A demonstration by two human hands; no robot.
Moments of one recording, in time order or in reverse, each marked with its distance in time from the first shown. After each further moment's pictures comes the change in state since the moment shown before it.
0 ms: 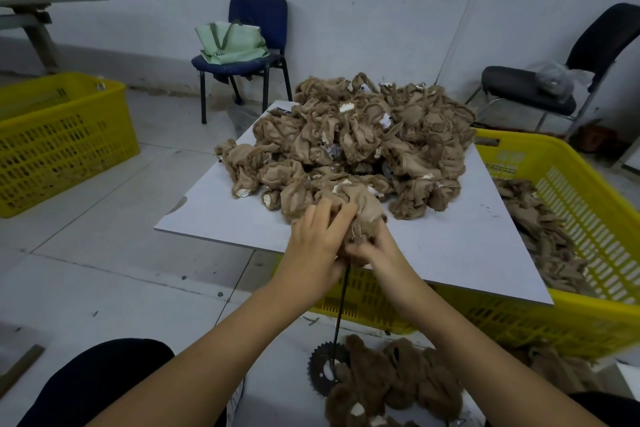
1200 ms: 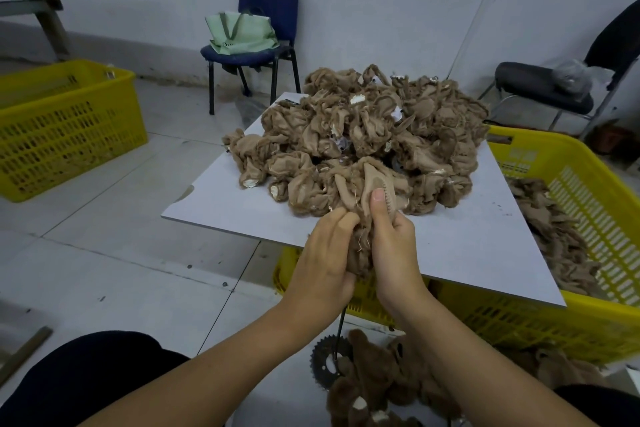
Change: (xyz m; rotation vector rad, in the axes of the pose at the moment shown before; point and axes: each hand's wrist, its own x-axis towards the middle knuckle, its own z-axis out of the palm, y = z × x) left_hand -0.030 0.012 0.015 -0.257 0.175 -0.033; right_hand 0.005 -0.016 0.029 0.296 0.377 0.054
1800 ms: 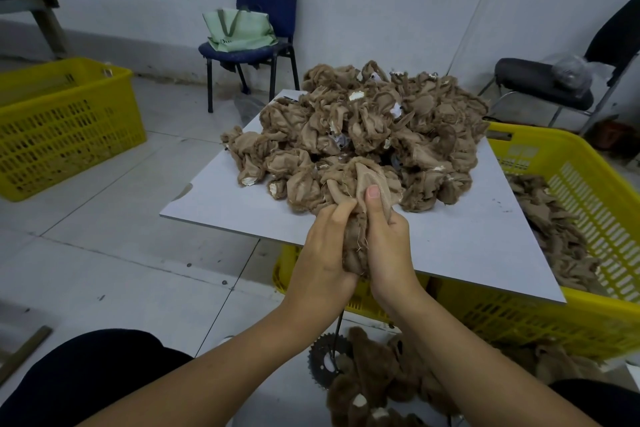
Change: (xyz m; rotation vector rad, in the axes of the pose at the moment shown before) left_hand 0.002 0.005 -0.001 -0.133 0.063 -0.101; right_hand 0.002 0.000 0.007 -0.001 -0.005 0.026
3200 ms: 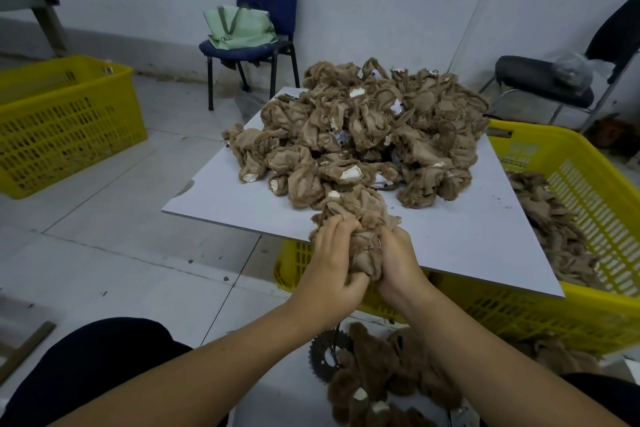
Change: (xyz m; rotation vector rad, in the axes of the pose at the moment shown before) left_hand -0.017 -0.012 0.009 -0.040 -0.211 -0.067; right_hand 0.006 0.023 -0.024 0.013 0.070 0.285
